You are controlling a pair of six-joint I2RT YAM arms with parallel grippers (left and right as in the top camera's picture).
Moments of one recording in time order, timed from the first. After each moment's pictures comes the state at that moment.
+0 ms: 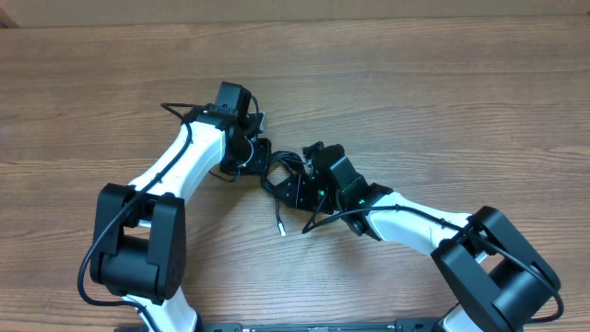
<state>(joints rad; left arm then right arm) -0.25 1.87 1.26 -0.78 0.30 -0.20 0.69 1.75 0.79 0.20 -0.43 0.90</state>
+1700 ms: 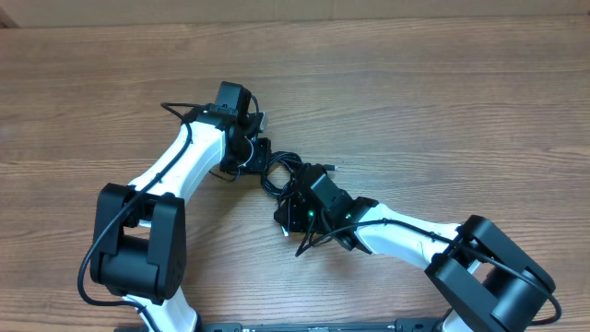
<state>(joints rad) -0.25 1.87 1.26 -0.78 0.30 -0.20 0.81 1.74 0.79 0.03 -0.29 0.88</state>
